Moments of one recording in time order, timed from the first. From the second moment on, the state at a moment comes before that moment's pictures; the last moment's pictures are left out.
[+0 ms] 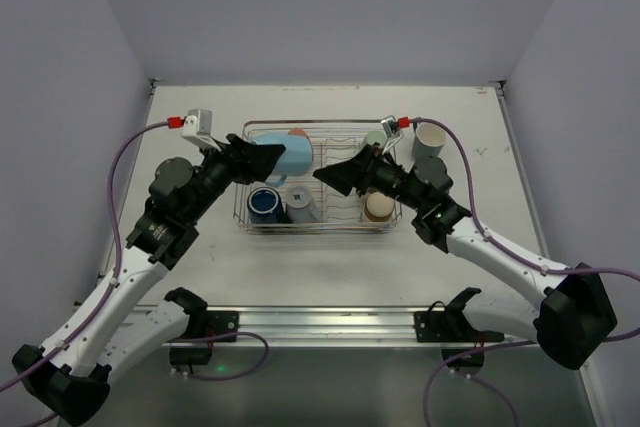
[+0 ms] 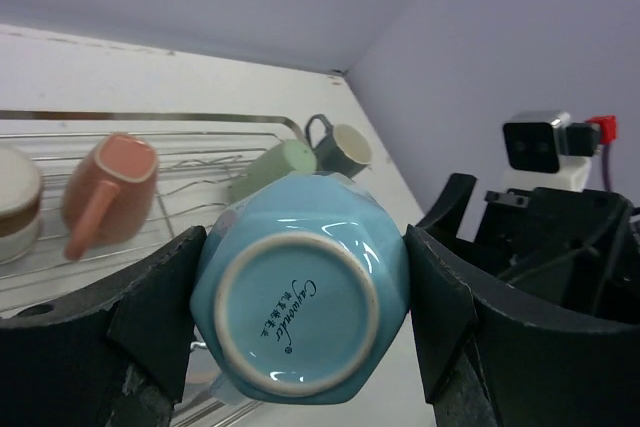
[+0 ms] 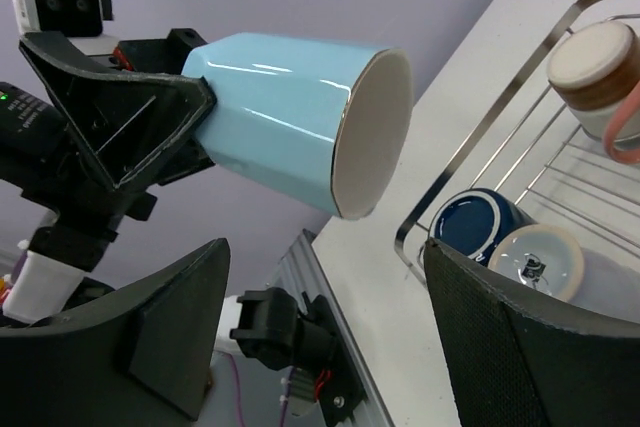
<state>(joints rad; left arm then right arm) -0.50 0.81 0.85 -0.05 0.03 -0.59 0.65 1.14 0.72 0.51 -0.40 0.90</state>
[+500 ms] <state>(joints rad) -0.50 0.84 0.68 0.32 0.27 -0.89 0.69 1.24 0.74 0.77 -0.51 0.99</state>
